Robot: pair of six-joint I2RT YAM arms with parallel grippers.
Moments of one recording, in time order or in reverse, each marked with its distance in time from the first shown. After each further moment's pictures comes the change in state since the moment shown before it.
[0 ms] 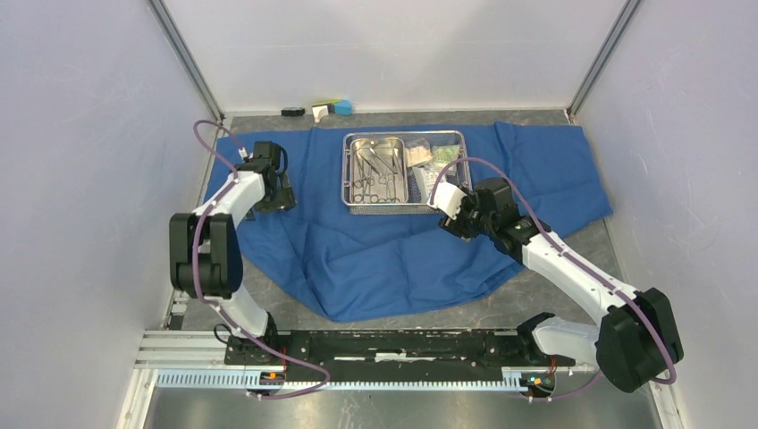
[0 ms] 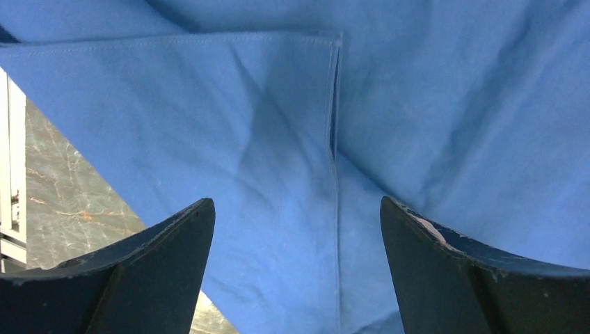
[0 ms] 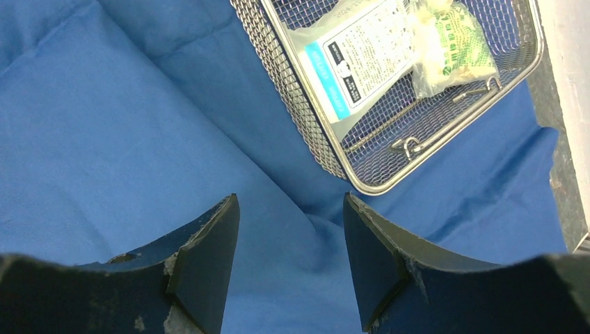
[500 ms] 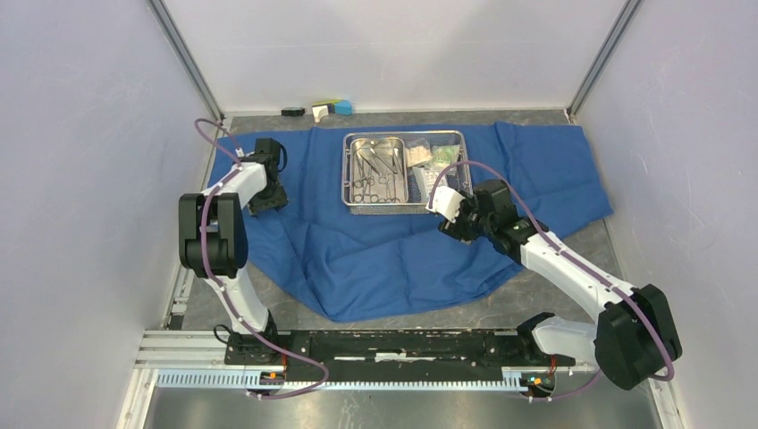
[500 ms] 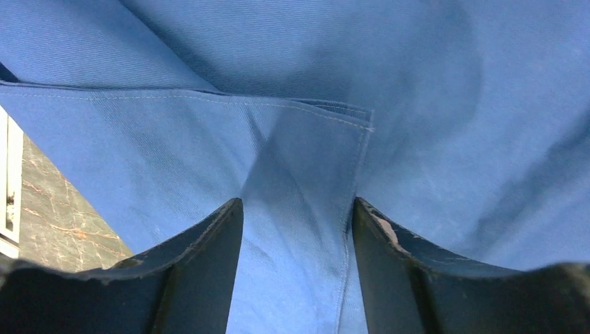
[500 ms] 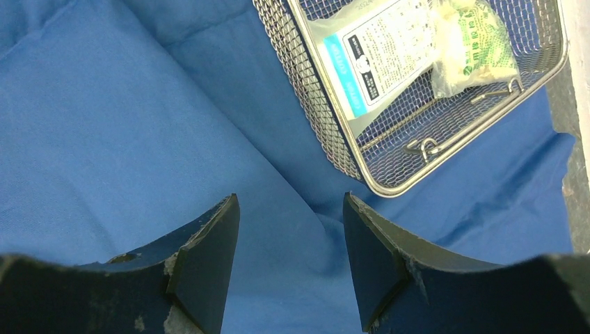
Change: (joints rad) left arm 0.026 0.195 0.126 -0.007 -0.072 -0.064; right arm 0.000 0.014 -0.018 0.000 -0.016 -0.028
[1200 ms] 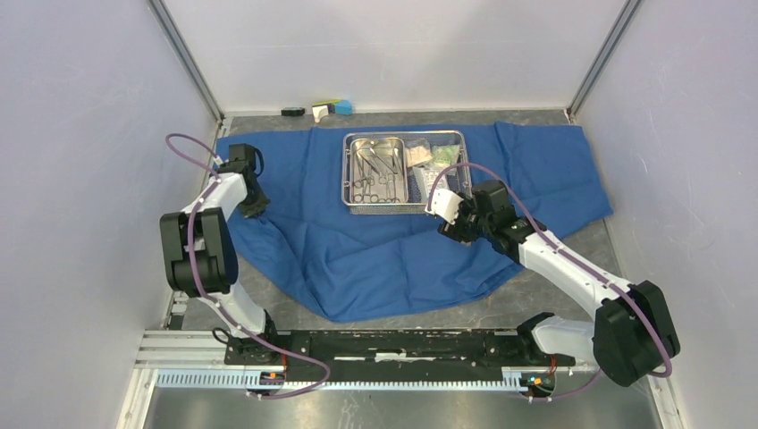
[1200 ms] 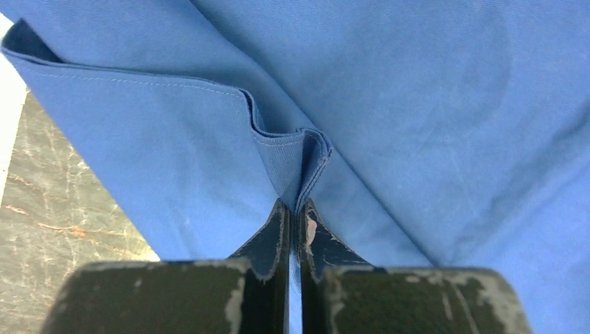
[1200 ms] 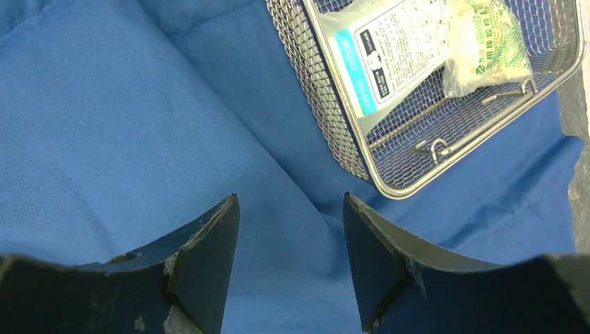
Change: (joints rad) left arm 0.138 -0.113 -0.104 0.064 0.153 0.008; right arm 0.000 0.018 -0.007 -0.001 -0.003 -0.022
